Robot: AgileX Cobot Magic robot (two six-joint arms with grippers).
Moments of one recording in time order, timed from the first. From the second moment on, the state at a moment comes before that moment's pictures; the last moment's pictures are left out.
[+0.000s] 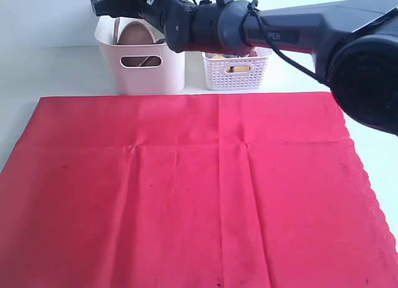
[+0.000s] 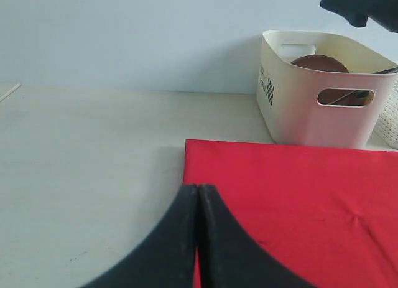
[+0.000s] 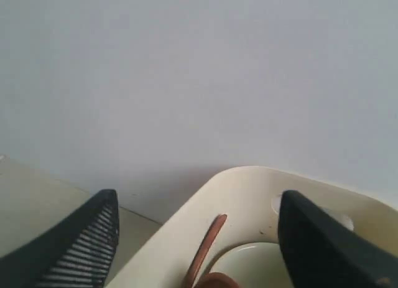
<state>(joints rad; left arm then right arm) -0.02 0.01 0.00 -0.08 0.26 0.05 0.80 2.36 -1.88 0.36 -0.30 -0.29</state>
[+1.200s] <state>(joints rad) -0.02 0.01 0.00 -0.08 0.26 0.05 0.80 1.81 -1.76 -0.55 0.96 0.13</state>
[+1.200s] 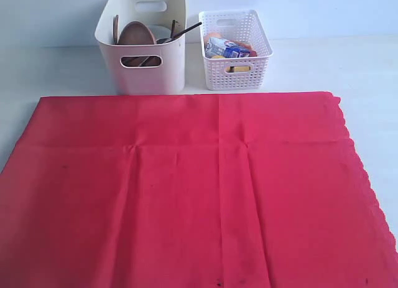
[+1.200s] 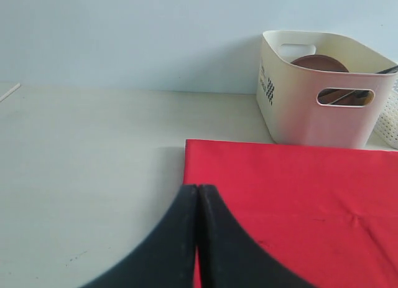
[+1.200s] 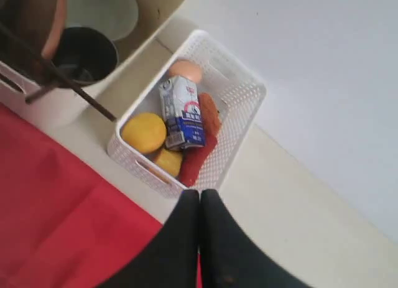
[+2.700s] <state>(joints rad) -0.02 0.01 0.00 -0.08 0.26 0.05 0.18 1.62 -0.51 0.08 -0.19 0.41</state>
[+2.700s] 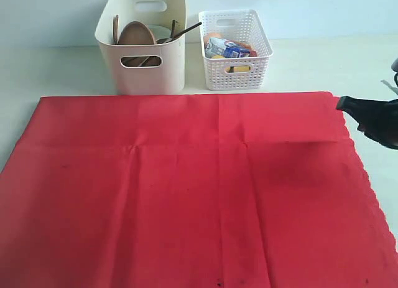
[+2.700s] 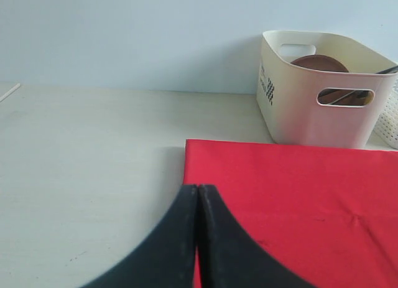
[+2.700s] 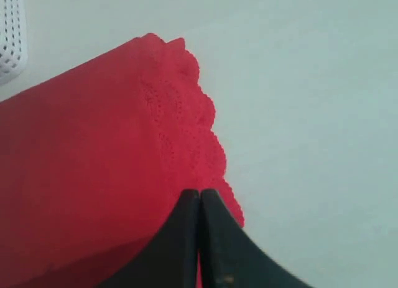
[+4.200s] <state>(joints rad) -0.02 0.90 -0.34 -0.23 -0.08 -0.03 0.18 1.62 -0.51 0.08 -0.20 0.50</state>
